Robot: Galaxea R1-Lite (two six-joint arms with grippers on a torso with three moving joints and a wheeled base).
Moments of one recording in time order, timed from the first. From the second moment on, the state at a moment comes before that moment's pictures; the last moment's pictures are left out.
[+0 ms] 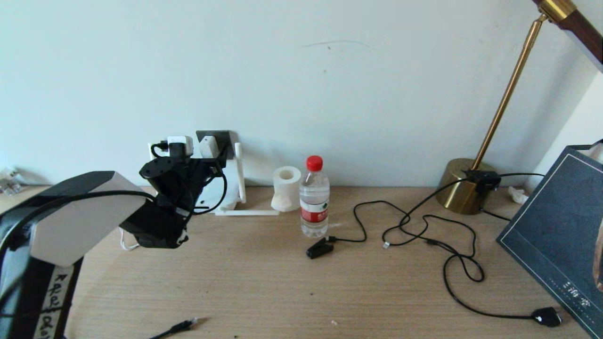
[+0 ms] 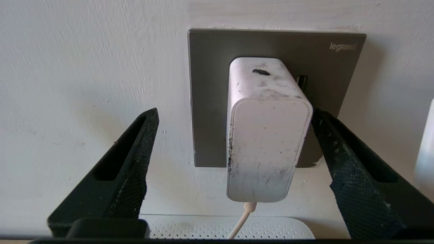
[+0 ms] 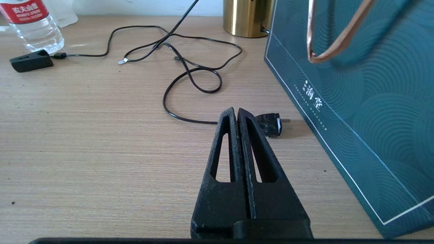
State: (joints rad) left arm -0.10 2.41 -1.32 -1.42 0.06 0.06; right arm 0.00 0.00 0.00 -0.01 -0.01 0.01
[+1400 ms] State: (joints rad) left arm -0.14 2.38 -1.26 -1.45 0.06 0.06; right arm 0.00 0.00 0.00 -0.01 -0.01 0.01
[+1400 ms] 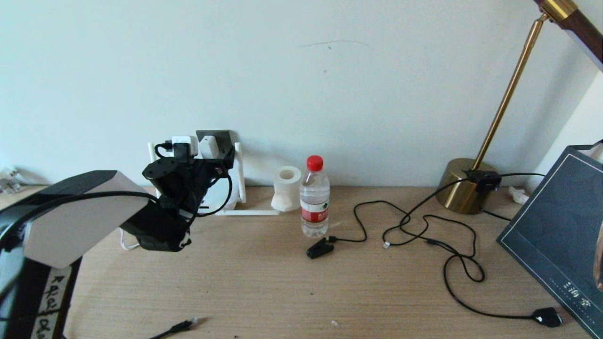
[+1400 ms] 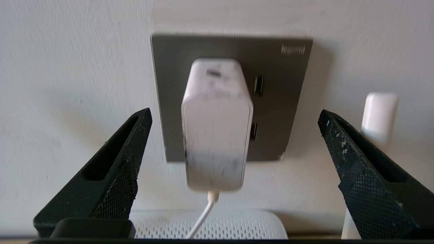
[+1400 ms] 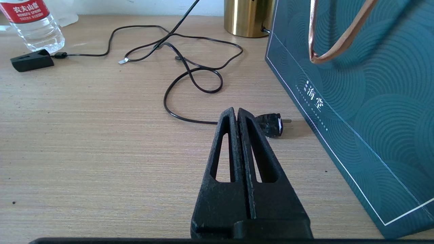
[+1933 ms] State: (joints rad) left arm -0.14 2.25 -1.14 -1.47 0.04 0.06; right arm 0.00 0.00 0.00 -0.01 -0.01 0.01
